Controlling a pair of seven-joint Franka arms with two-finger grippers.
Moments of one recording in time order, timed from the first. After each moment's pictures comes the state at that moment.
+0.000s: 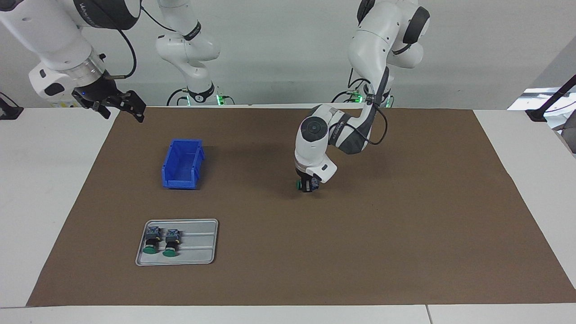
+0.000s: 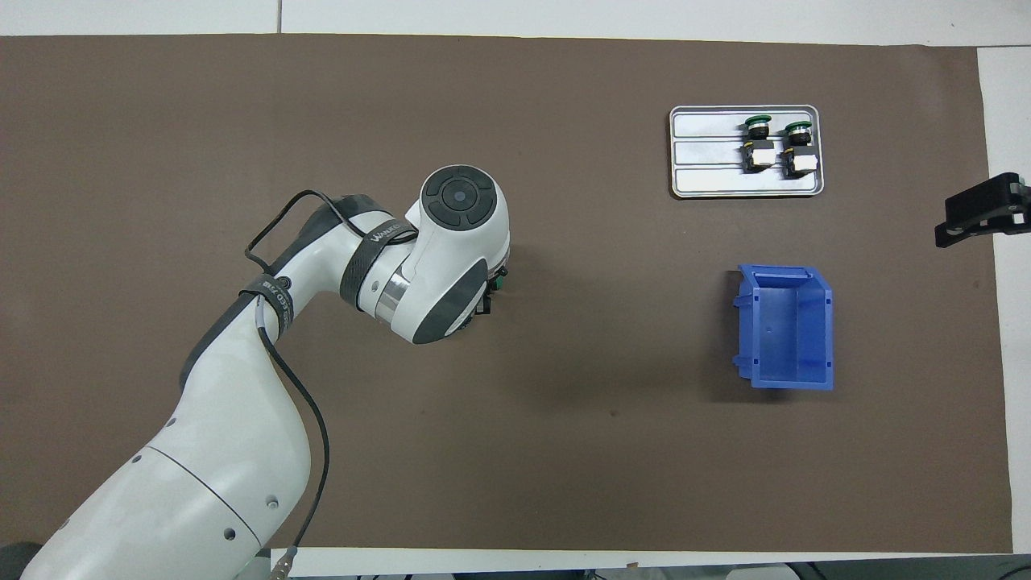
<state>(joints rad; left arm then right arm) -0.63 0.50 -0.12 -1.69 -0.01 2.12 -2.22 0.02 0.04 -0.11 -1.49 0.00 1.37 0.07</state>
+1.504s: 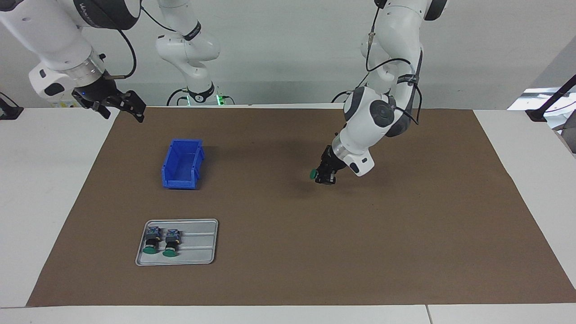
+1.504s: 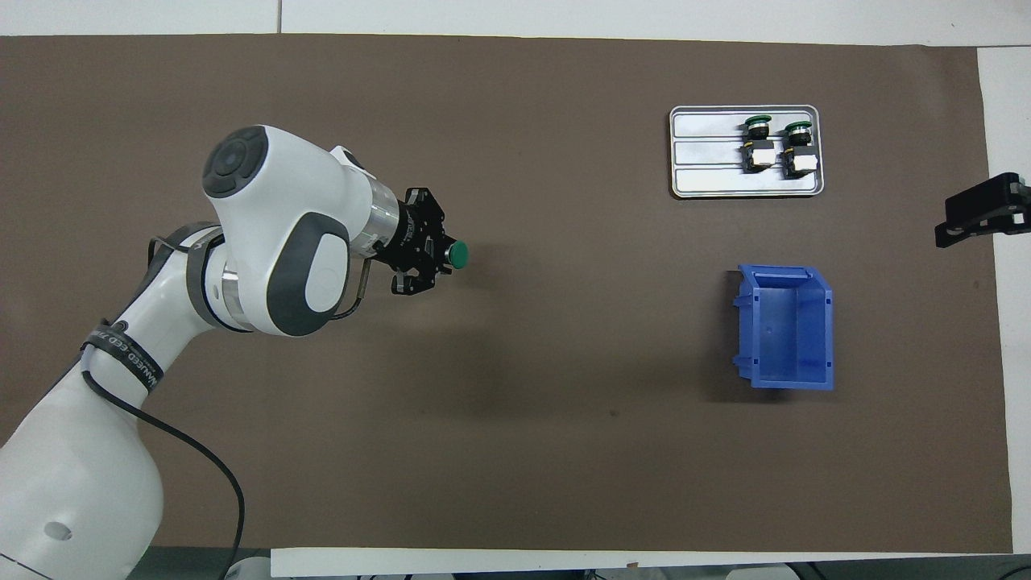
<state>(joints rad) -0.43 0.26 -0.10 -1.90 -0.51 2.20 -1.57 0.02 0.04 -0.11 -1.49 0.00 1.37 0.07</state>
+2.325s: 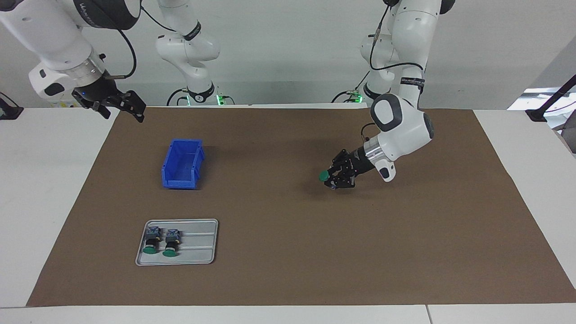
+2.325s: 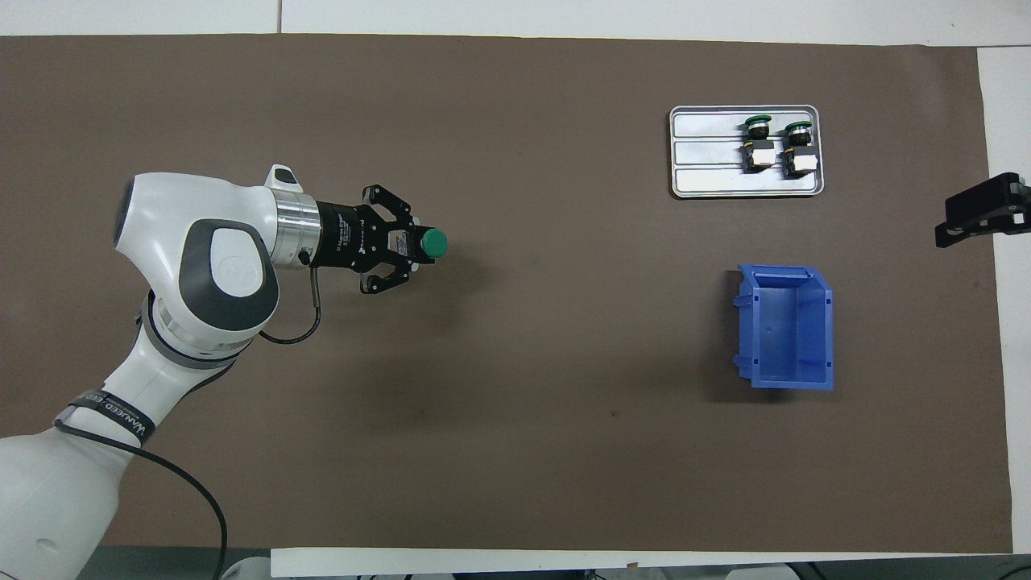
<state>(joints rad) -0.32 0.20 -0.09 -2.08 -1.08 2.28 -1.09 0.02 0.04 -0.11 -1.49 0.00 1.37 0.07</state>
